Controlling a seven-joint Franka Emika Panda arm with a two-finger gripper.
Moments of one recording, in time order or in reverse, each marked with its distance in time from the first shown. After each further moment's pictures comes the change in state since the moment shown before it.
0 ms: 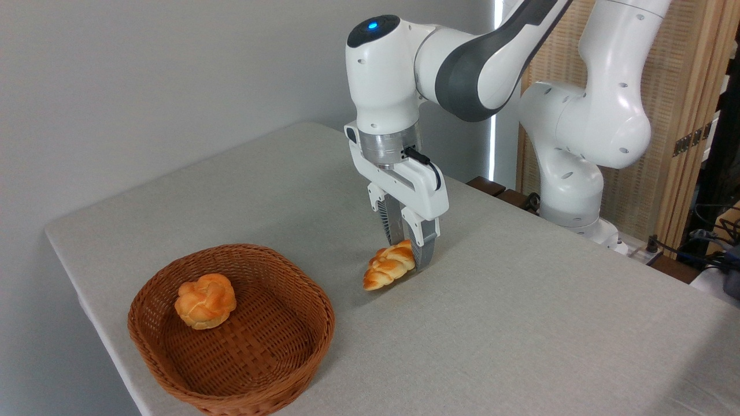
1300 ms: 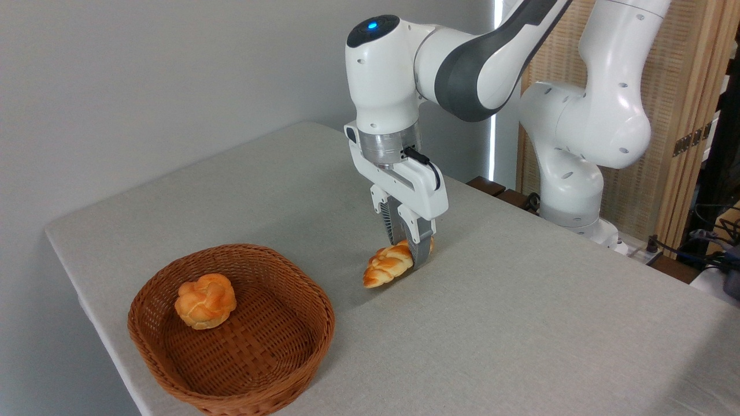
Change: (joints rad) arm -0.002 0.000 0.000 0.000 0.000 0.000 0.001
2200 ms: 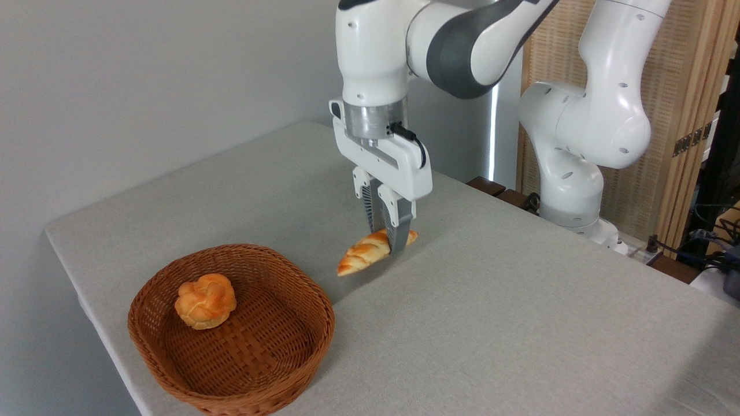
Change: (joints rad) arm 0.000 0.000 0.000 0.104 -0.005 -0.005 0.000
